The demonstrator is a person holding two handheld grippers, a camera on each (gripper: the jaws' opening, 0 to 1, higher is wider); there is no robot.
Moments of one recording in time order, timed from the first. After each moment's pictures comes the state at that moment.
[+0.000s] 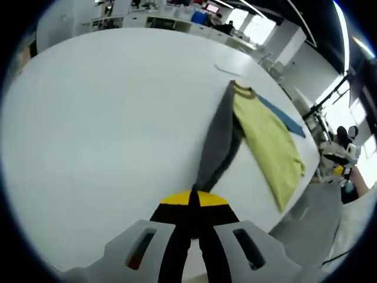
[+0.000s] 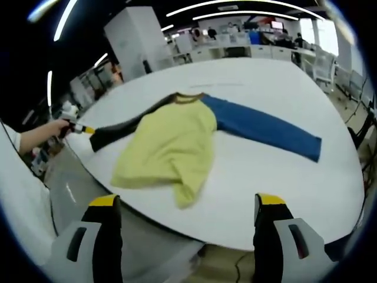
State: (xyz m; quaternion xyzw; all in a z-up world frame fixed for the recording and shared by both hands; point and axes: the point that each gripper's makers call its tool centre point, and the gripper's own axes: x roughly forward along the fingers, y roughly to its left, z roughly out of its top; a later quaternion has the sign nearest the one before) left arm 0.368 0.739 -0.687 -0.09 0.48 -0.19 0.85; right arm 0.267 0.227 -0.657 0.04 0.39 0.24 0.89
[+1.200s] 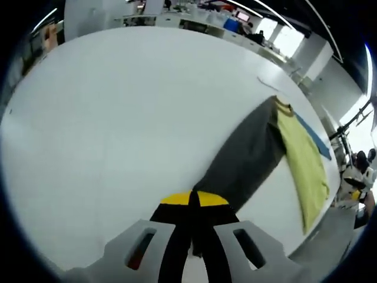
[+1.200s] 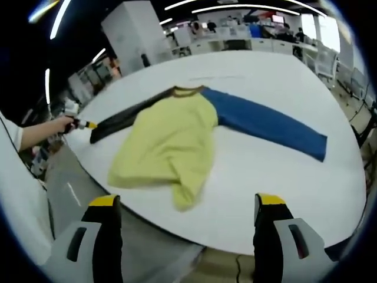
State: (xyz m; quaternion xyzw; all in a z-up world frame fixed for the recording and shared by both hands) left arm 0.405 0.793 -0.719 -0.10 0.48 -0.09 0.87; right arm 0.276 0.234 -0.671 0.04 0.42 0.24 0.88
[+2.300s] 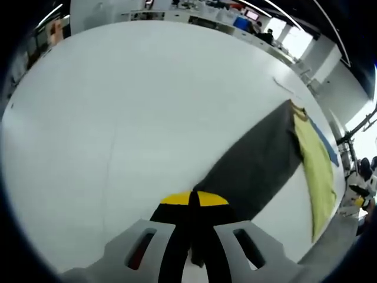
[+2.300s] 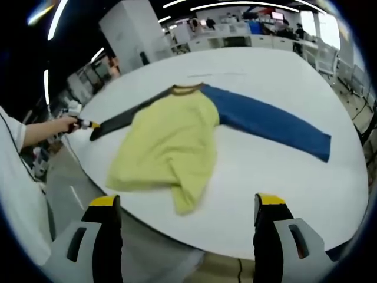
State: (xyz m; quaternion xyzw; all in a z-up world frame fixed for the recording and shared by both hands) left arm 0.427 0.811 -0.743 -0.10 0.49 -0.06 0.86; right arm 0.288 0.239 -0.678 0.04 0.43 0.24 0.87
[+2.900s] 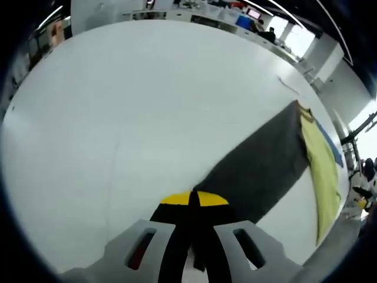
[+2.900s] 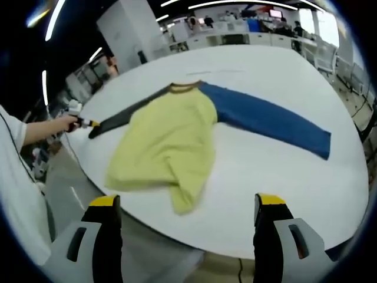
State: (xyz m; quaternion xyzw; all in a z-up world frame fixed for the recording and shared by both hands) left arm 0.438 0.817 -0.747 -0.09 0.50 -0.05 0.86; right arm 0.289 0.239 -0.682 0.05 0.43 0.23 0.87
